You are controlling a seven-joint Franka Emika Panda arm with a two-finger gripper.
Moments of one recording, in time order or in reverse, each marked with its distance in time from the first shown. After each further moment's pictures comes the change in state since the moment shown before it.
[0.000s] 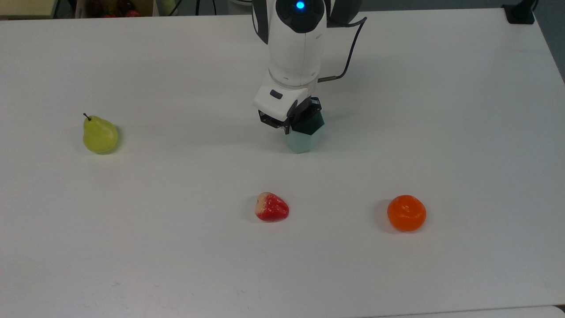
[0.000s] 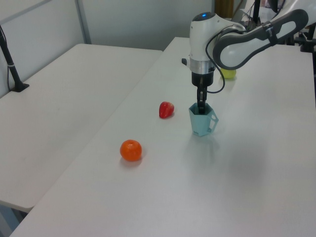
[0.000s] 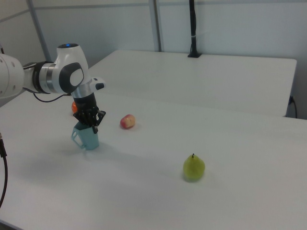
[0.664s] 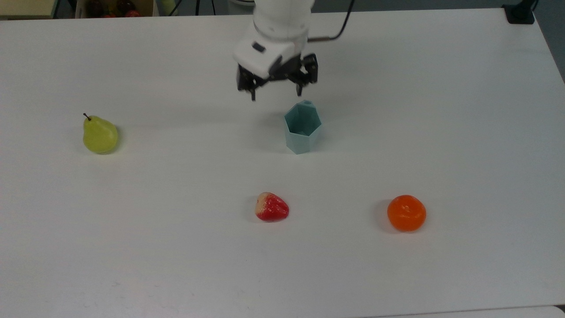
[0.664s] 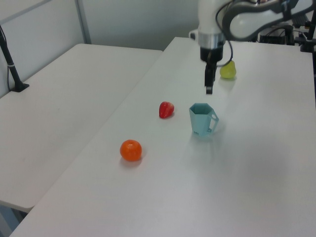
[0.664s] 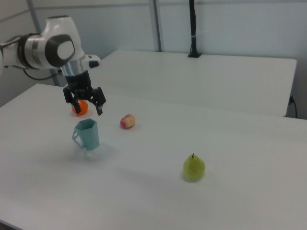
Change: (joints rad) arm -0.027 -0.160 -0.008 0.021 -0.011 -0.196 0.063
